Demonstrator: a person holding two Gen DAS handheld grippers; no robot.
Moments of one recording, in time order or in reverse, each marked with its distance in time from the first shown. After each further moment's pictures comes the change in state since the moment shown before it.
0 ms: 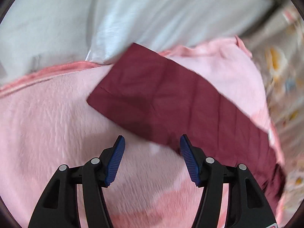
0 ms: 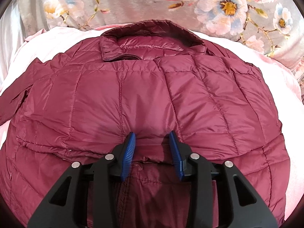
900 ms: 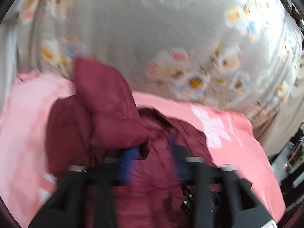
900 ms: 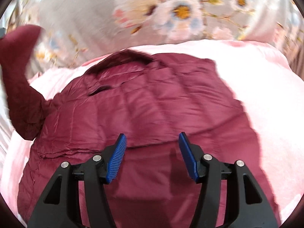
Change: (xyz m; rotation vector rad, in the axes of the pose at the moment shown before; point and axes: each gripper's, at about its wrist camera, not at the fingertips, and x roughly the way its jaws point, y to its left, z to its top) left arm -0.169 -0.379 -0.256 0.903 0.009 -0.646; right arm -0.079 -0.104 -0.028 0.273 -0.134 0.053
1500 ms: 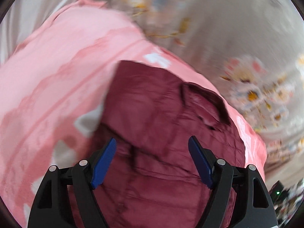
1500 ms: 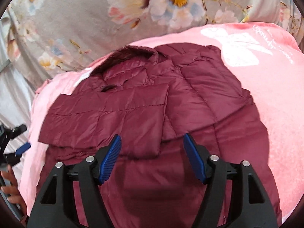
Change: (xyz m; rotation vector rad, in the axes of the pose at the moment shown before) left arm 0.013 0.183 -0.070 -0.483 0.115 0.155; right arm 0.040 0.007 0.016 0.050 0.139 0.124
